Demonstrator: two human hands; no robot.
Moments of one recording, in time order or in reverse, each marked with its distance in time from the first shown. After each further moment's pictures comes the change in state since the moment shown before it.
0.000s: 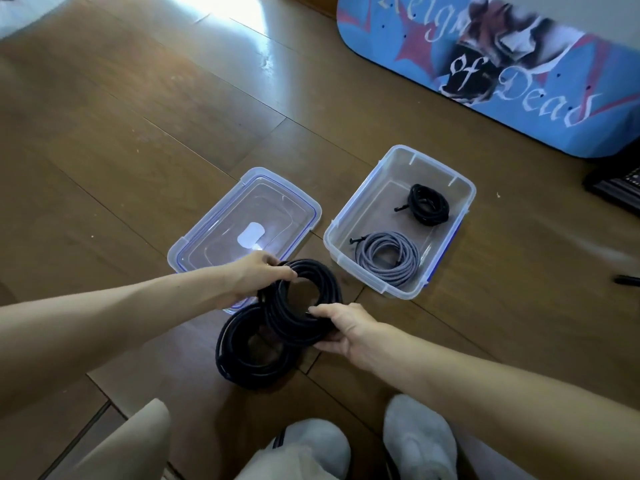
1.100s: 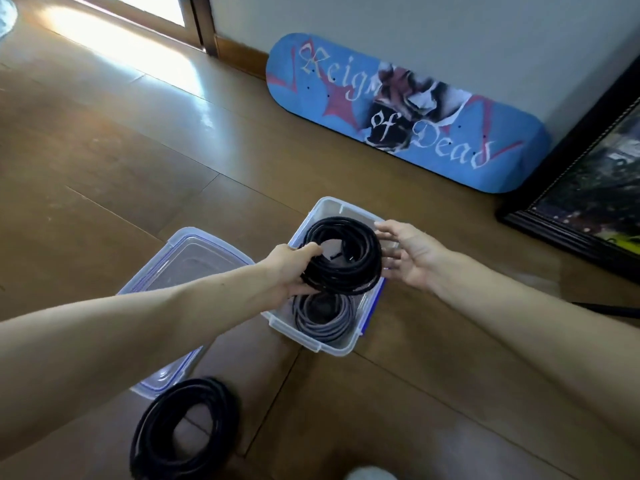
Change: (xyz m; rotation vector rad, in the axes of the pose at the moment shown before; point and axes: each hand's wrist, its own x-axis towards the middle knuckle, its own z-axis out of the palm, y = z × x) left_hand 0.044 0.150 0.084 -0.529 -0.021 0.072; right_hand -0.046 -0.170 -0.150 0.086 0.150 -0.363
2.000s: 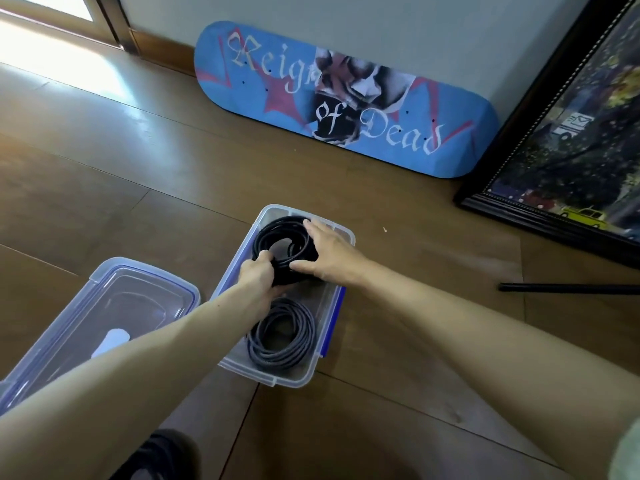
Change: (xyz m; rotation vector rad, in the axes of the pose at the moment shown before) left_hand 0.076 -0.013 0.046 -0.161 0.233 -0.018; right_hand 0.072 0.013 0.003 -1.132 -0.051 -0.556
